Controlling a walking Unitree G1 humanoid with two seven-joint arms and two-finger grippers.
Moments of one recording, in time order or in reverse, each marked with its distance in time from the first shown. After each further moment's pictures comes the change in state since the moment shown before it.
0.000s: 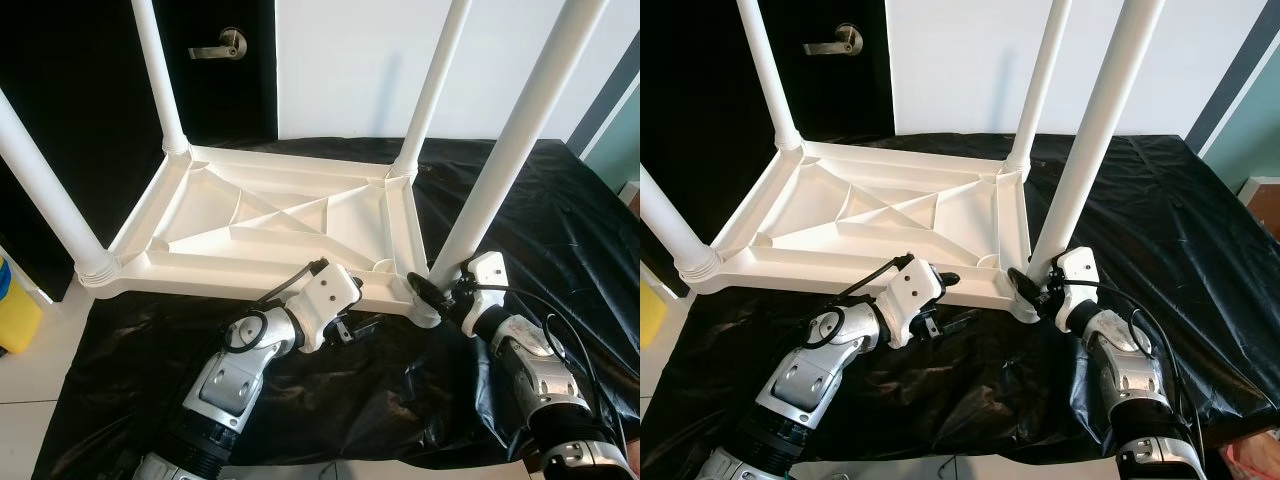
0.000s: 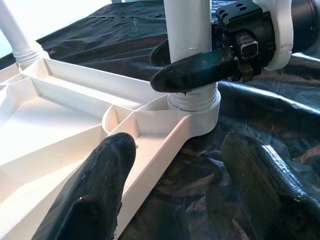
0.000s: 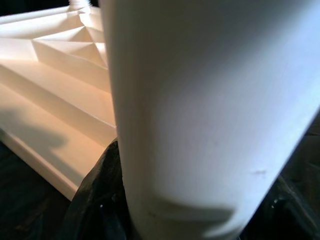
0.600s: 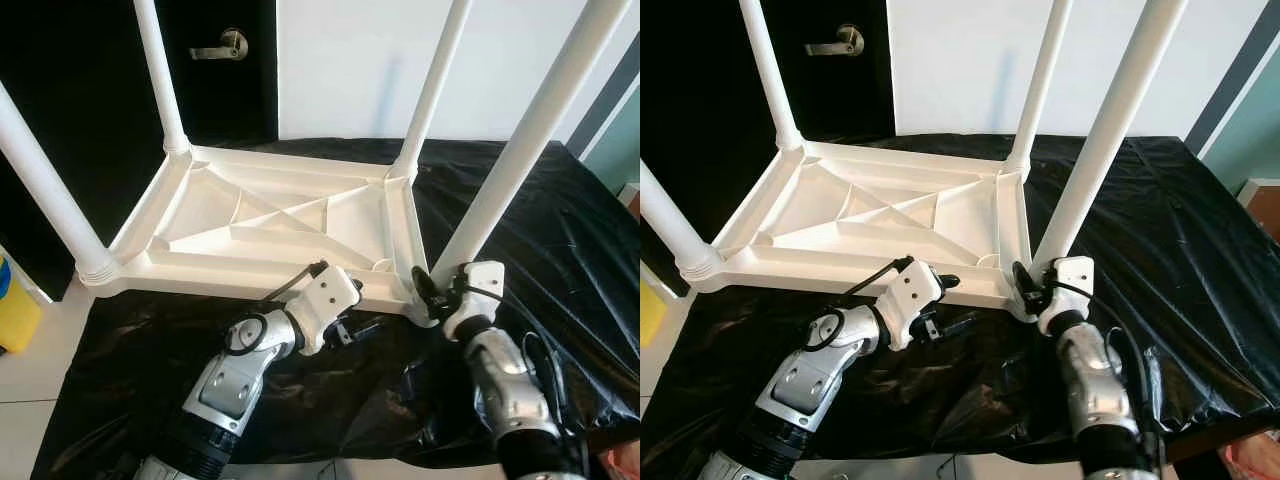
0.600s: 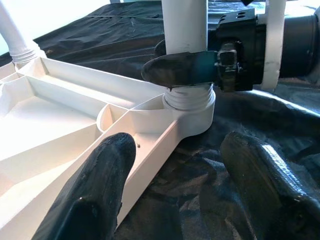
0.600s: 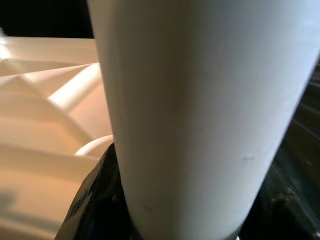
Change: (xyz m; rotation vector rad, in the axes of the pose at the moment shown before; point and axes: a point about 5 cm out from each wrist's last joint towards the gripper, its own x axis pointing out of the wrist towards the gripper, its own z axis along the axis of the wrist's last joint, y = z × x) left arm 0.000 -0.002 -0.001 -0.007 0.002 -0.003; right arm 0.004 0.032 -0.003 0.166 -0.052 -0.424
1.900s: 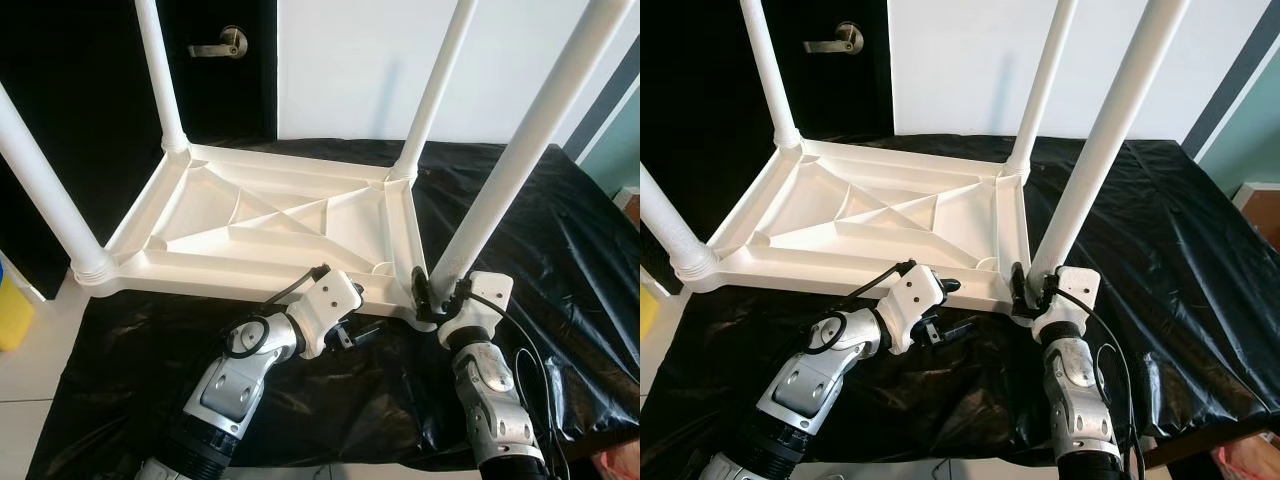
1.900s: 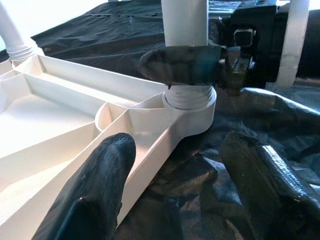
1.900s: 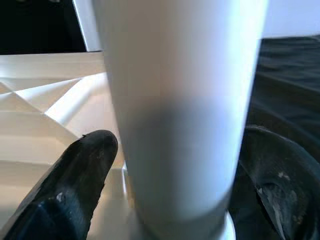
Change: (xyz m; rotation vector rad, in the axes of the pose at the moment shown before) left arm 0.001 -0.003 -0.002 0.000 0.011 -0.008; right arm -0.017 -0.002 0.008 0.015 -0.040 0.013
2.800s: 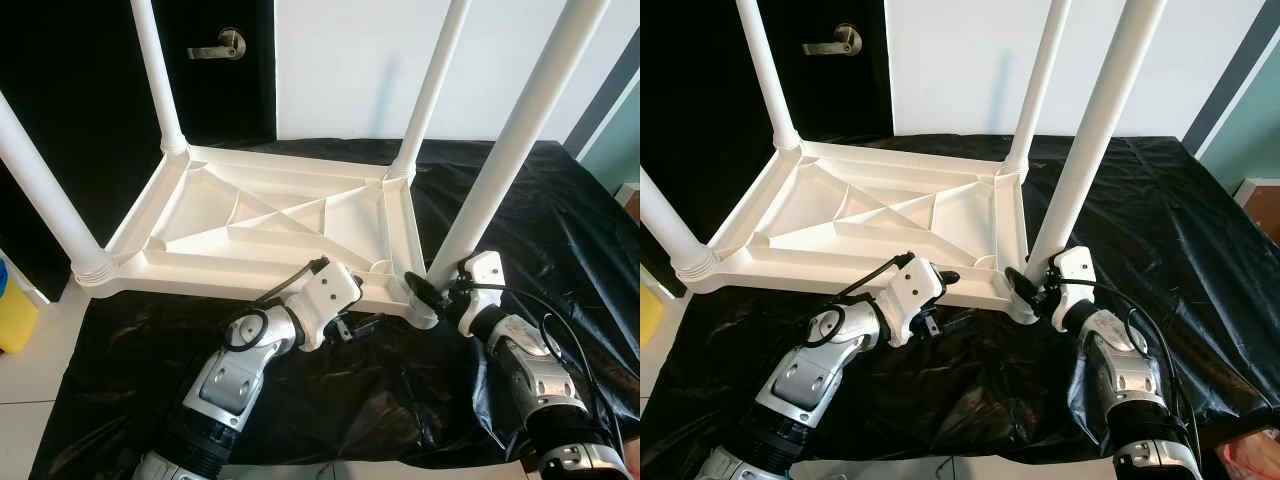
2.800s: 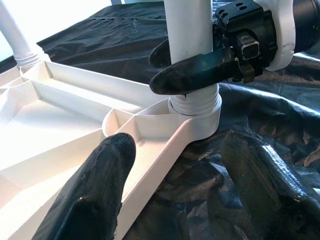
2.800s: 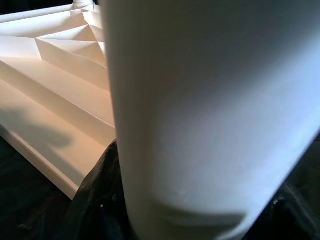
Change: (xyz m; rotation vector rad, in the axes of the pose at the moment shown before) left arm 0.000 0.006 0.004 0.015 -0.008 0.013; right arm 0.026 -0.021 0.000 -0.179 0.116 0.469
